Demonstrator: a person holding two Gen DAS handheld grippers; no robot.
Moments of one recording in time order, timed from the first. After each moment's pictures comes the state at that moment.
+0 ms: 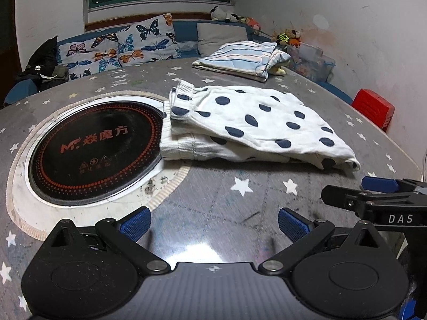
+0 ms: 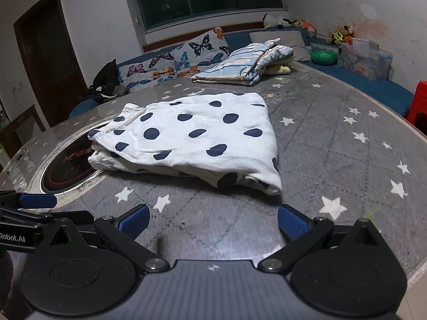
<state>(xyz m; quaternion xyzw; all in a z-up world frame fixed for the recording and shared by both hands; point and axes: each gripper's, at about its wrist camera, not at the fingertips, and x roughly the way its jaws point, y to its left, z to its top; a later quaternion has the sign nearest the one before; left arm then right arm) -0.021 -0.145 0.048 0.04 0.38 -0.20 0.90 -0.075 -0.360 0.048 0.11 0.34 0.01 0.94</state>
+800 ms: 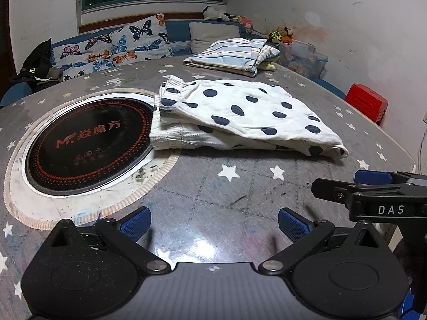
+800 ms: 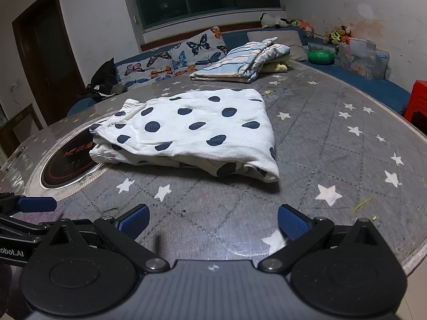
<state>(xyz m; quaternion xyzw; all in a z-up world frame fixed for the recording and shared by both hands) -0.036 -0.146 0.046 0.04 0.37 -0.21 0.90 -0.087 -0.356 0.047 0.10 0.34 0.01 0.94</state>
